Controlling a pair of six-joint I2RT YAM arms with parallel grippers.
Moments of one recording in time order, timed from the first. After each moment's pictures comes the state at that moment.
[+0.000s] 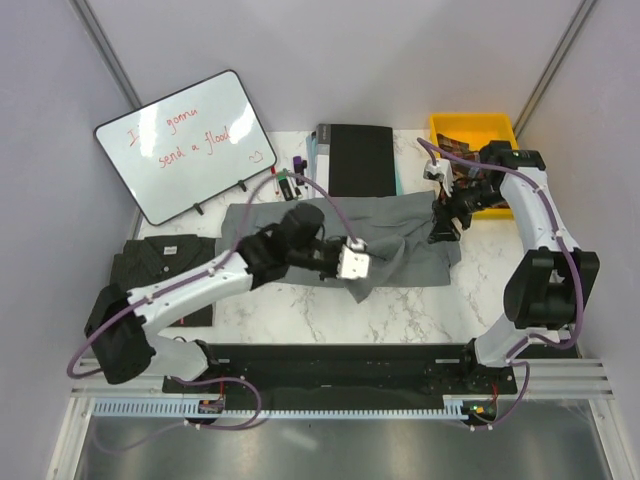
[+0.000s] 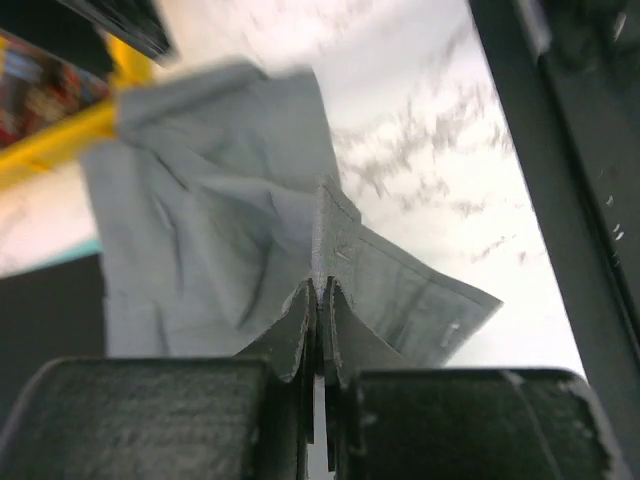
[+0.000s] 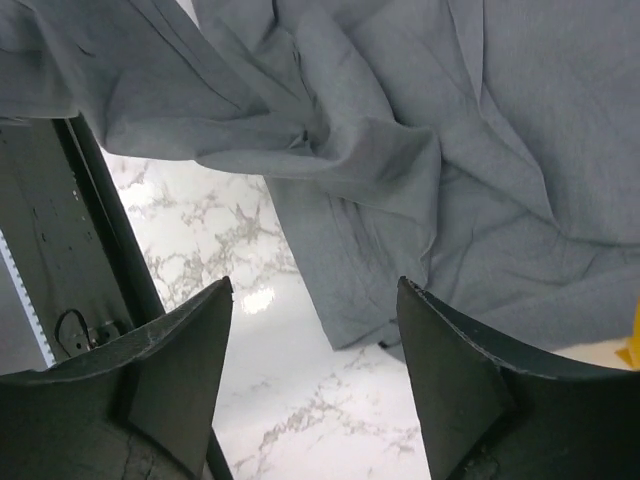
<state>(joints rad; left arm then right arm) -0.96 1.39 1.01 -0.21 0.49 0.77 -0.07 1.66 1.52 -1.34 -0.77 -1.08</state>
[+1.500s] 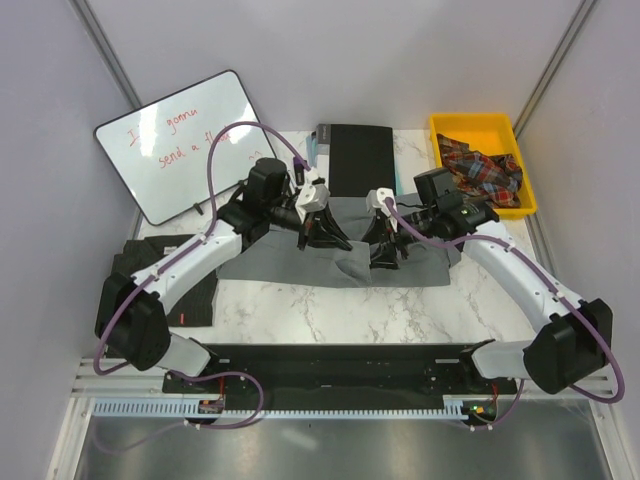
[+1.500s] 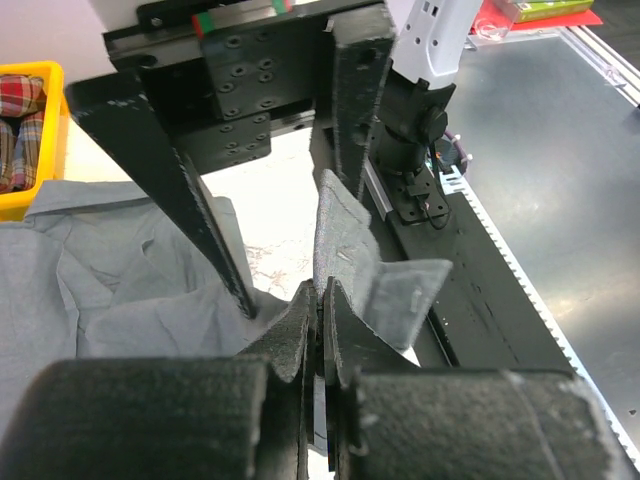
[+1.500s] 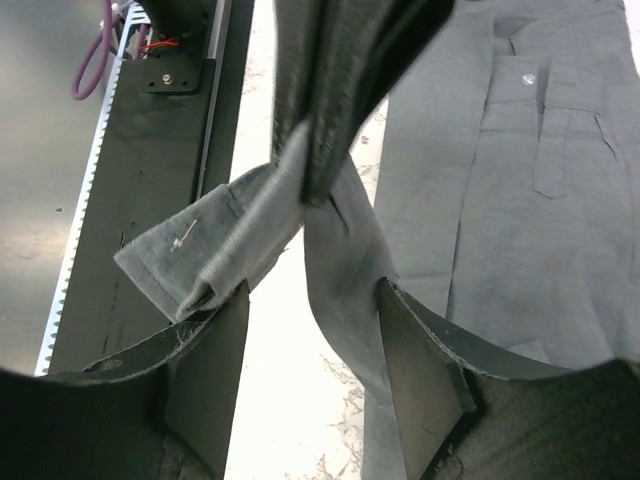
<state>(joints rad) -0.57 1.45 1.15 -0.09 1.27 0.36 0.41 1.32 1.15 -0.71 -1.07 -0.73</state>
